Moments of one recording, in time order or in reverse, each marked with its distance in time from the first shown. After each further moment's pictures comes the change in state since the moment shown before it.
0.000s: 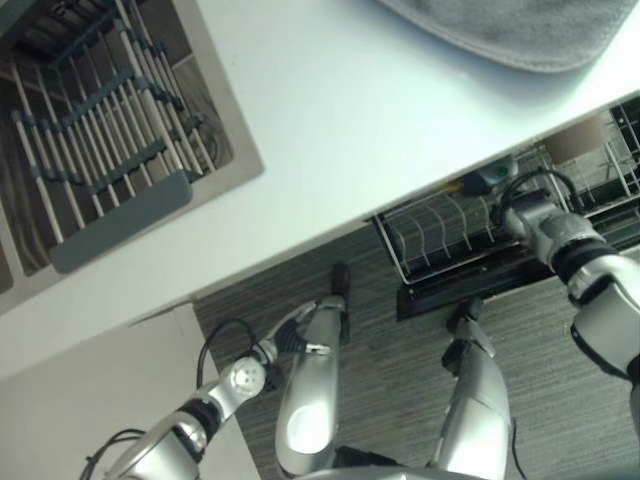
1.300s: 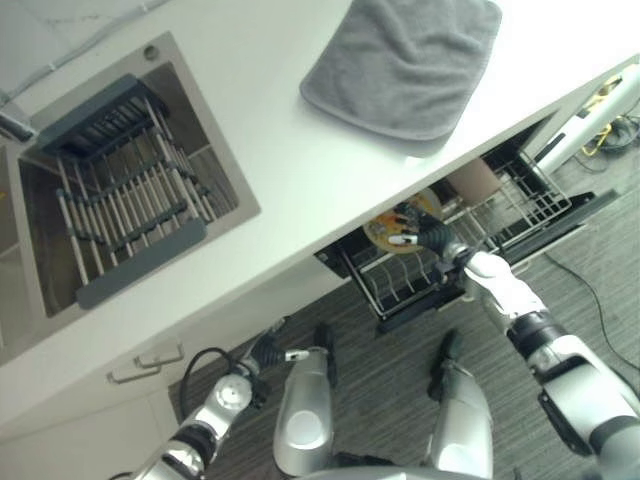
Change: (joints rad) left arm 0.179 -0.070 0.277 0.003 -0.132 0.193 -0.064; right arm 0.473 0.212 -0.483 -0.565 0.975 0.239 0.555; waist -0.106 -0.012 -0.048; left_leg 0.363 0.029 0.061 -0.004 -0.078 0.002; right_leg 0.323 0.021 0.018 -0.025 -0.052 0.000
